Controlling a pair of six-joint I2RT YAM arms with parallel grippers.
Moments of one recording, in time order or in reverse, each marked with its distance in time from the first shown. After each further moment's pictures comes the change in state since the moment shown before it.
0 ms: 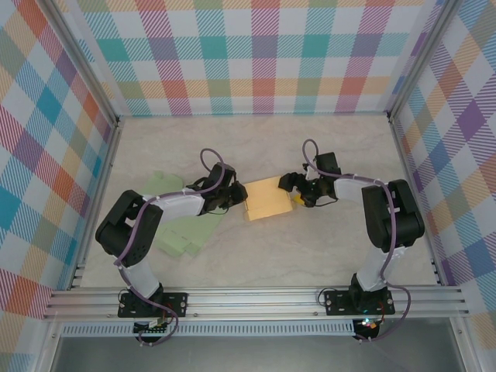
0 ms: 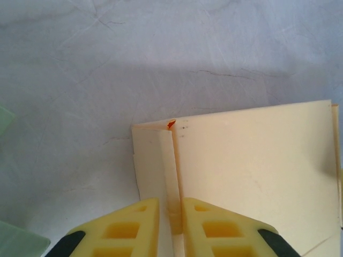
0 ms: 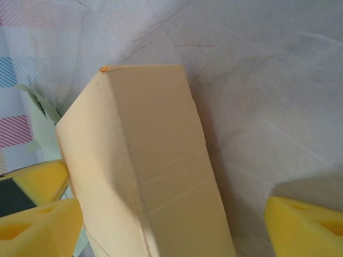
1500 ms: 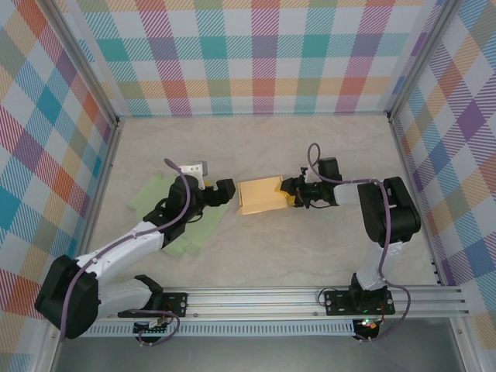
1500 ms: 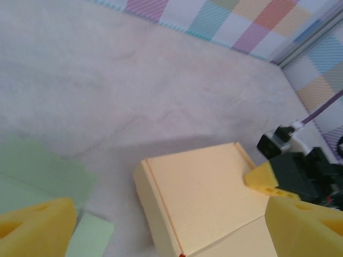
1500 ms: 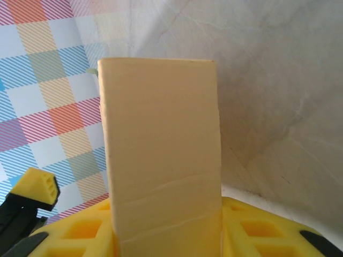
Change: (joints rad) left arm 0.017 -0.616 -0.326 0.160 -0.166 0.331; right arm -0.021 0.047 -0.093 0.278 -0.269 0.273
